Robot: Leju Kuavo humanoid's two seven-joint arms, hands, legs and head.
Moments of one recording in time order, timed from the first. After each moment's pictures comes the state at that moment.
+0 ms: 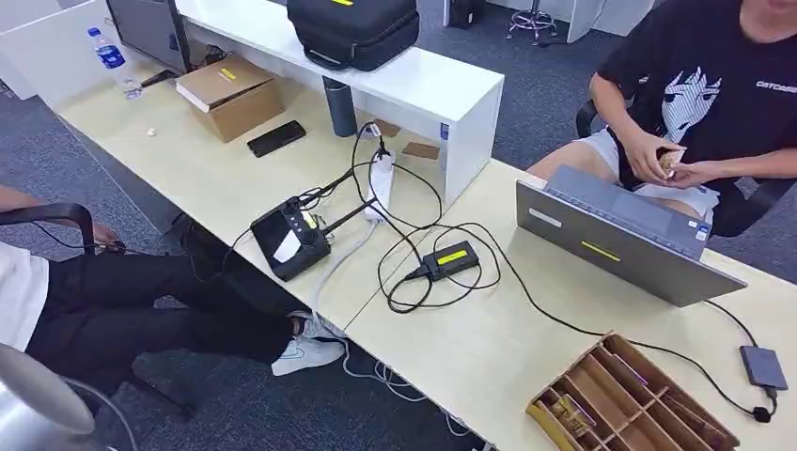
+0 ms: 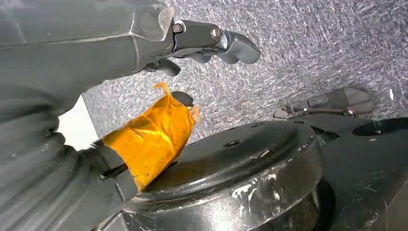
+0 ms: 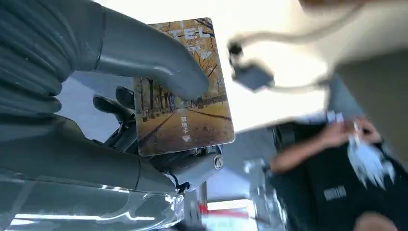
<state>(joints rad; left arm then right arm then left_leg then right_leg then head) -0.02 -0.23 1.06 -0.16 -1.47 0.07 -0.10 -0.24 -0.58 0.39 -1.60 0.55 -0.02 -0.05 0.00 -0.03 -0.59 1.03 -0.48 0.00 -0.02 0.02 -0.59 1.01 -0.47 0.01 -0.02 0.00</state>
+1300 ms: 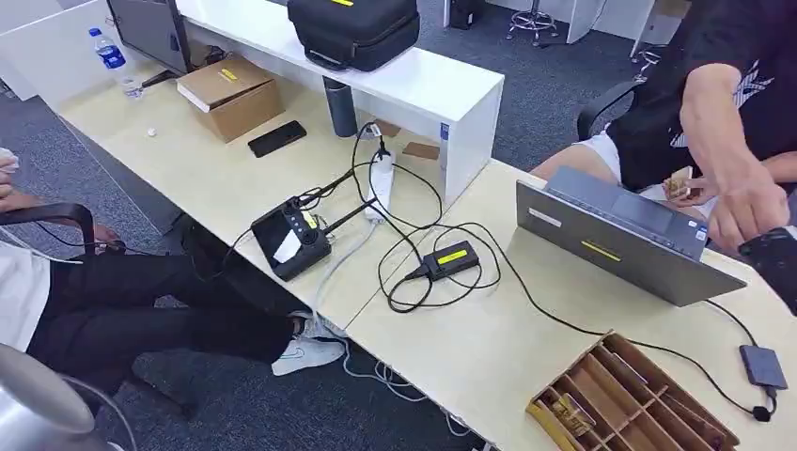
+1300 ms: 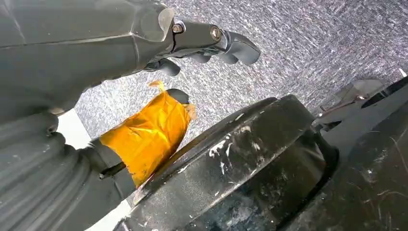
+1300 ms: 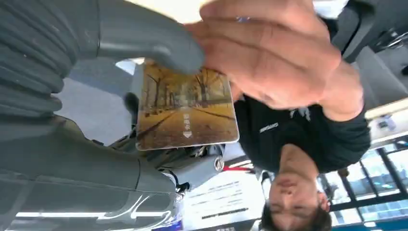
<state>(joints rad) -0.05 -0.21 0.80 -0.16 -1.57 0.03 -0.03 -0.97 -0.01 0.59 -0.88 0.66 -0.09 0.02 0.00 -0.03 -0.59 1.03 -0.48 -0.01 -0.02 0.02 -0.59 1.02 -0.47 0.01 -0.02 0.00</state>
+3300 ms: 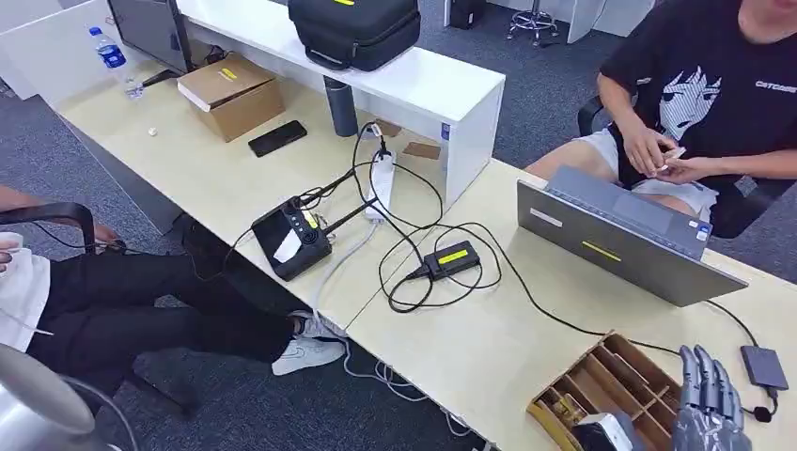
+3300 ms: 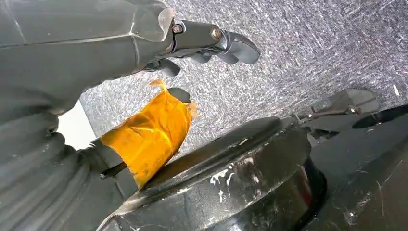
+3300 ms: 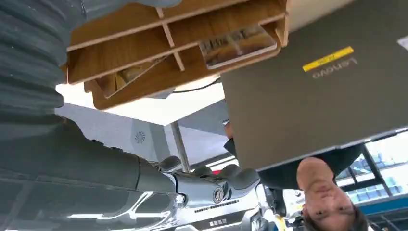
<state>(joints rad) -0.04 -0.22 0.91 -0.16 -1.49 0.07 -0.05 -0.25 -0.03 0.63 -1.34 1.02 -0.43 0.08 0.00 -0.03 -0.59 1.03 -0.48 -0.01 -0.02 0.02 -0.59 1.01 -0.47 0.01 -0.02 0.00</state>
